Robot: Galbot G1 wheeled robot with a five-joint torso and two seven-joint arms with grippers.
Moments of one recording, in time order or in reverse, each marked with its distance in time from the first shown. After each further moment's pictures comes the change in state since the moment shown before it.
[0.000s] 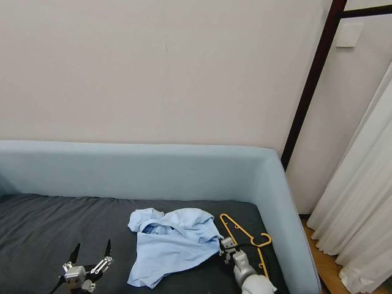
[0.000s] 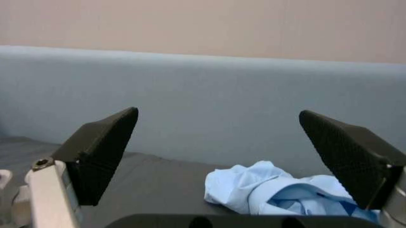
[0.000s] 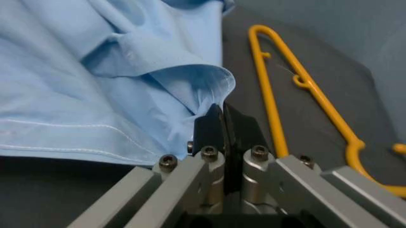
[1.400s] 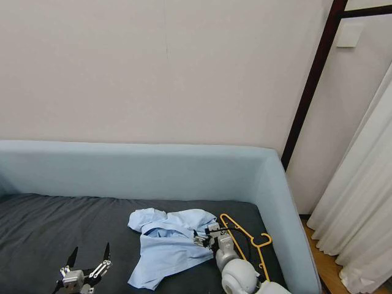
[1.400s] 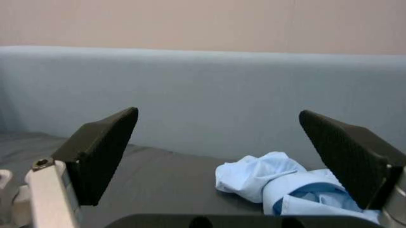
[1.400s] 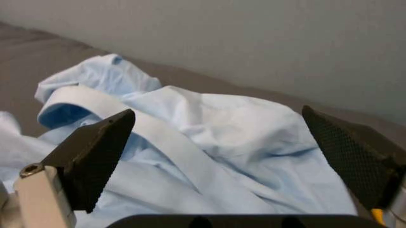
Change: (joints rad) left arm 0.038 -0.033 -0.027 -0.014 0.030 -0.012 -0.003; right arm 0.167 0.186 -0.118 0.055 0.115 -0.027 0.099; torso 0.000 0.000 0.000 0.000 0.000
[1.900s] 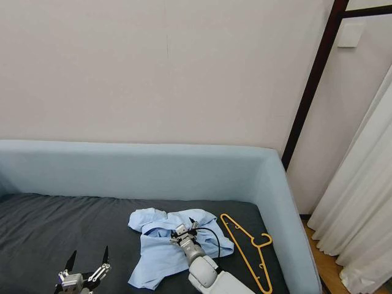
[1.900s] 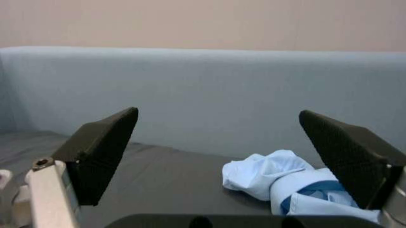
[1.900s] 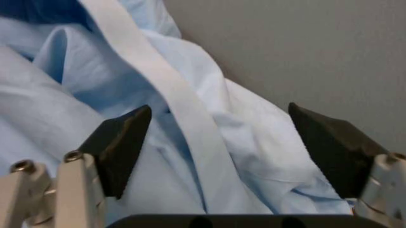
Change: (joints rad) left arm 0.002 -0.012 -0.018 -0.004 0.010 0.006 -0.003; right arm 0.077 0.200 0.005 -0.400 -0.488 0.007 -0.144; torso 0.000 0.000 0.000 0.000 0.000
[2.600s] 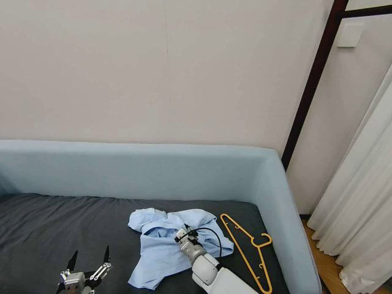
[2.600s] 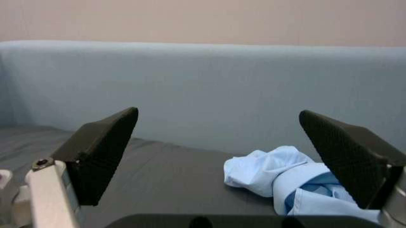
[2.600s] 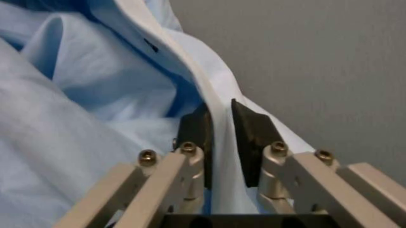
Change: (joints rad) left arm -0.027 0.005 0.004 0.036 0.002 0.002 -0.004; right arm 0.024 0.024 0.018 -0.077 -0.092 0.065 -0.043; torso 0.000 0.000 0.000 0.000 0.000
